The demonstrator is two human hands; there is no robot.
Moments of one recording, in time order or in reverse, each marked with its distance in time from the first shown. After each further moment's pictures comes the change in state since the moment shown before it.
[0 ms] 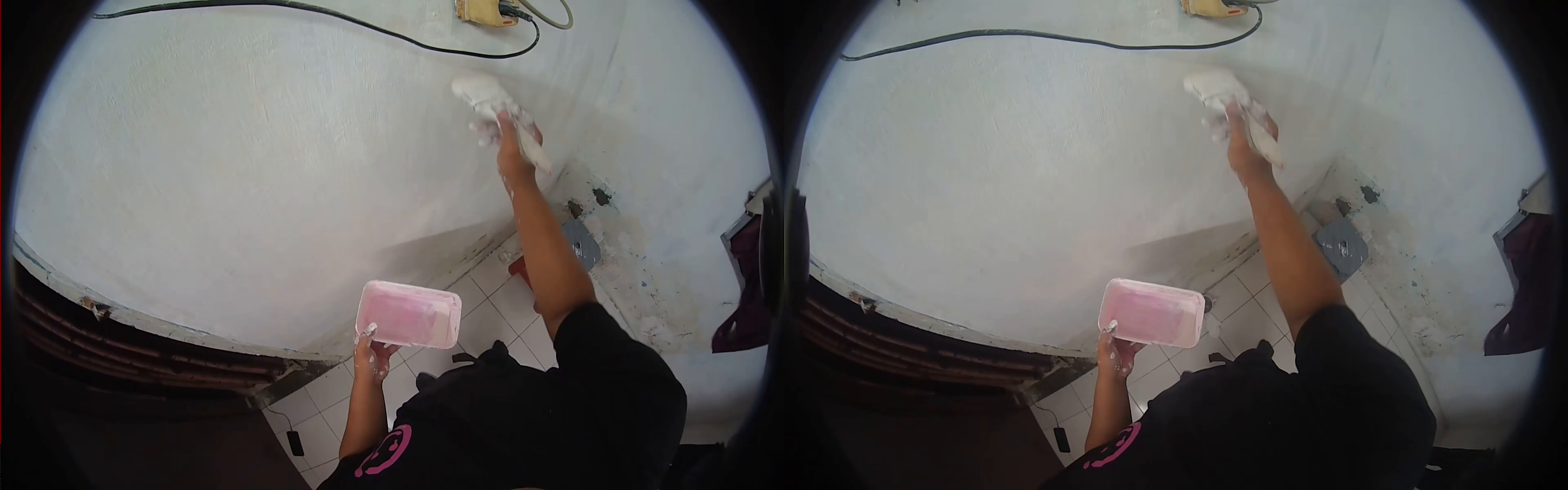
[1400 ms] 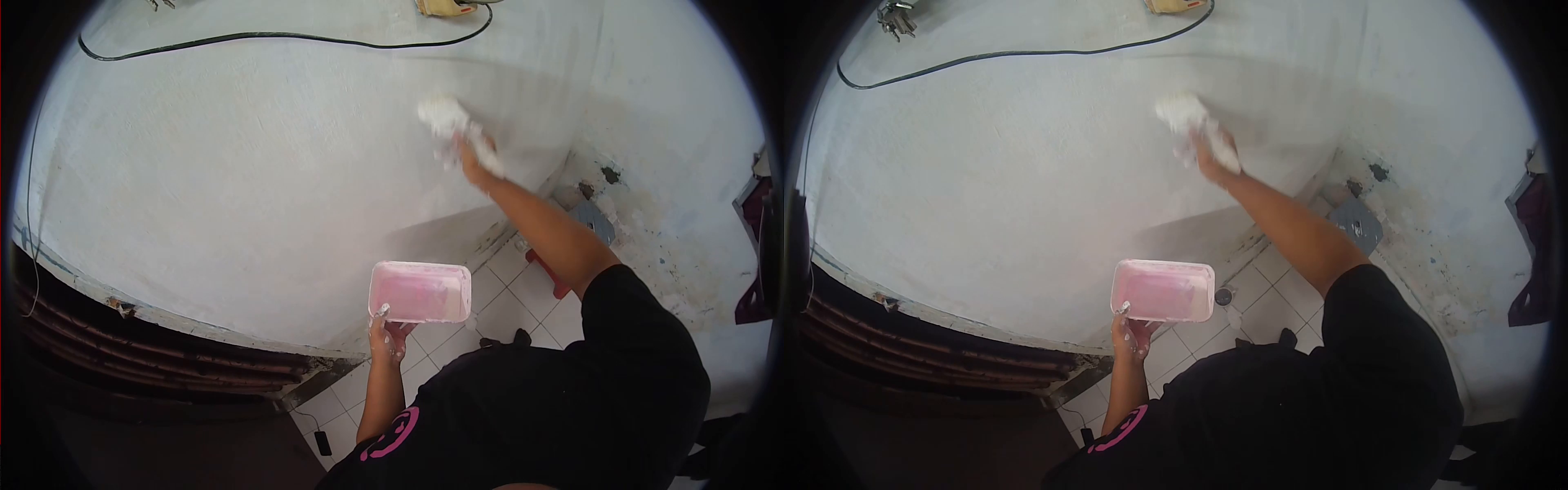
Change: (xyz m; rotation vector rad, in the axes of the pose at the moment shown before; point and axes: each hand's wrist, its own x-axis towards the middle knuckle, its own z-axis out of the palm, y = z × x) left_hand -0.014 0.036 -0.011 0.119 -0.029 0.043; right_hand -0.057 0.049 0.027 -0.284 -0.063 0.186
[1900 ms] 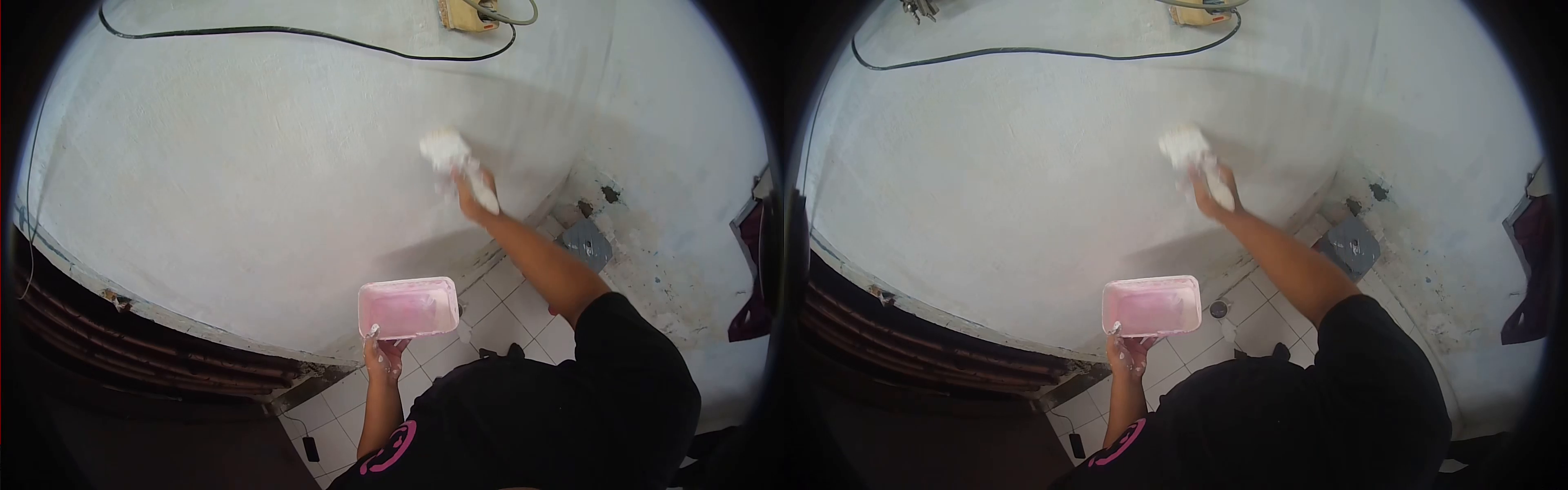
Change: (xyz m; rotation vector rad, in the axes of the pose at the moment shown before) left_hand -0.004 -0.017 0.004 -0.077 0.093 0.097; right_hand -0.001 0.047 0.002 0.105 -0.104 -0.386
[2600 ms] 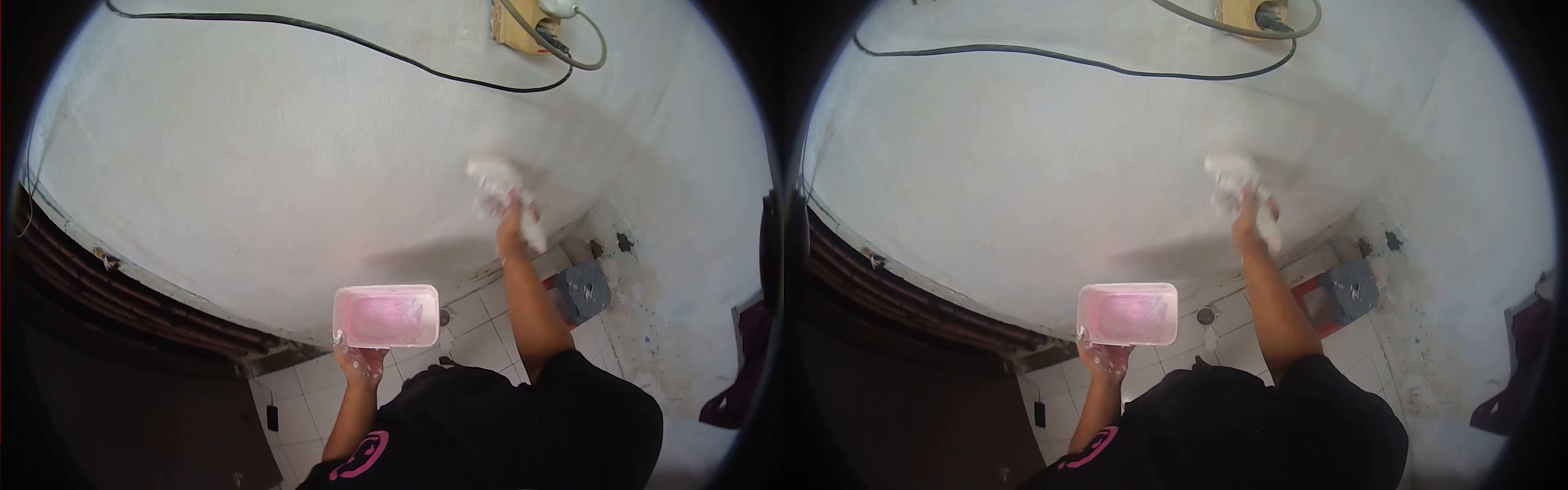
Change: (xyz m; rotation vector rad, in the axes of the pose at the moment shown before) left_hand -0.008 -0.010 0.061 -0.191 0.082 0.151; right_hand 0.018 0.002 -0.039 0.502 0.343 0.332
